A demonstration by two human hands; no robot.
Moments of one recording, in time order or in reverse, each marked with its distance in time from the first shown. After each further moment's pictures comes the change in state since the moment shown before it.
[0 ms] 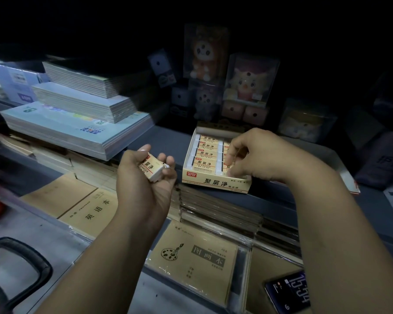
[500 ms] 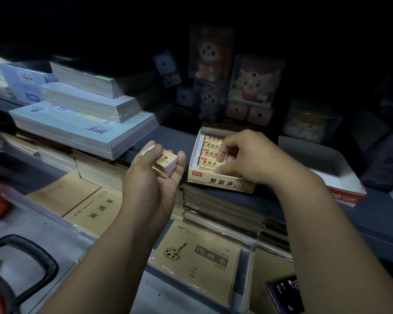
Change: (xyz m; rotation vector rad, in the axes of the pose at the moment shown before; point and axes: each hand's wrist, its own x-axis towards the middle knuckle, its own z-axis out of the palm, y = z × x) left_hand 0.001 0.003 -0.001 0.000 -0.027 -0.005; right_hand 0.012 -0.008 0.020 -0.008 0.075 -0.060
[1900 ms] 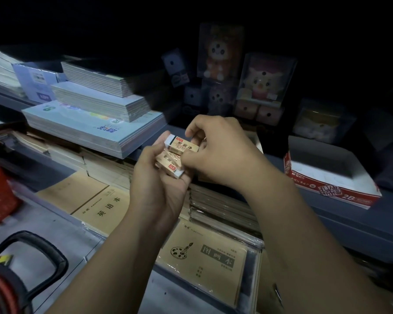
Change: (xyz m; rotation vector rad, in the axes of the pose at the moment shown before) left_hand 0.000 0.002 0.000 -0.012 -0.147 -0.004; right_hand -0.003 -0.067 0.023 0.127 0.154 -0.208
